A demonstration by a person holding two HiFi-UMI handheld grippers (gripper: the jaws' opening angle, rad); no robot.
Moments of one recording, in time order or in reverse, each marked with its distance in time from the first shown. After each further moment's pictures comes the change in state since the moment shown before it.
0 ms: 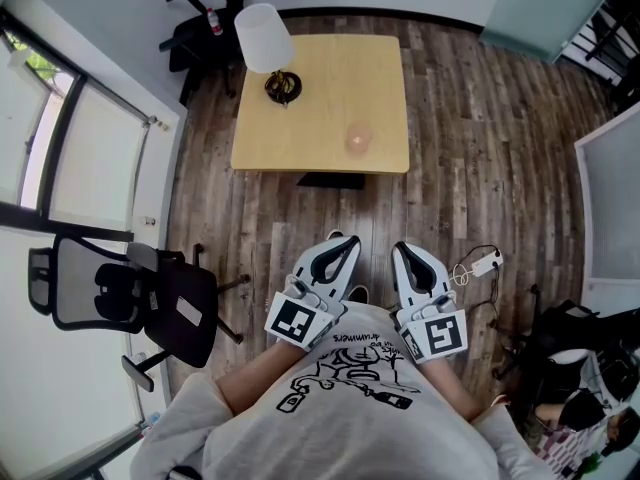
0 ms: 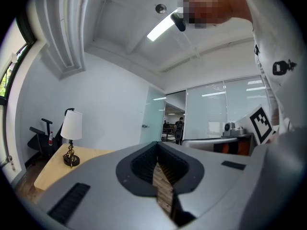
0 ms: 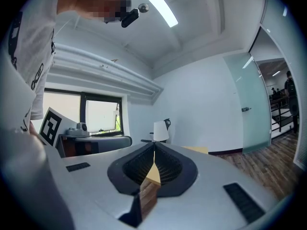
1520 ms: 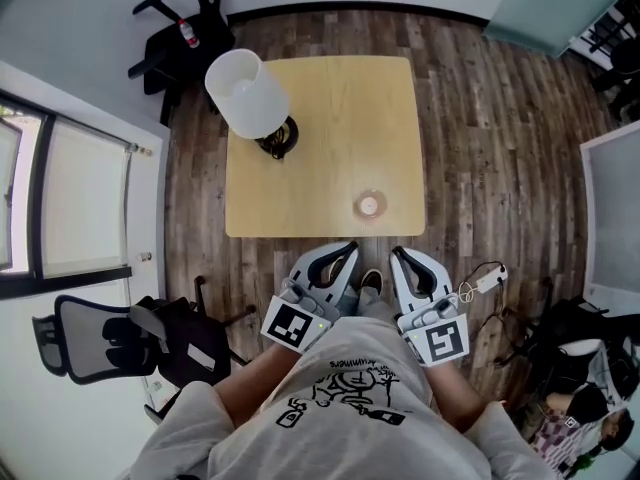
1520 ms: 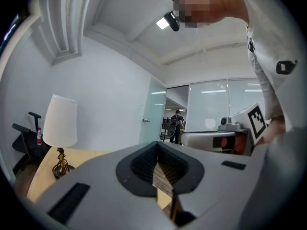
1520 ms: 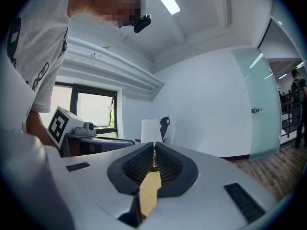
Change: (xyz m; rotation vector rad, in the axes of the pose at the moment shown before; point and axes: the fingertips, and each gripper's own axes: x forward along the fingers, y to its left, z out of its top) left arm 0.142 0.190 -0.008 -0.047 0.074 -0.080; right arm 0.216 -0.089 0.004 -0.049 0.022 0.020
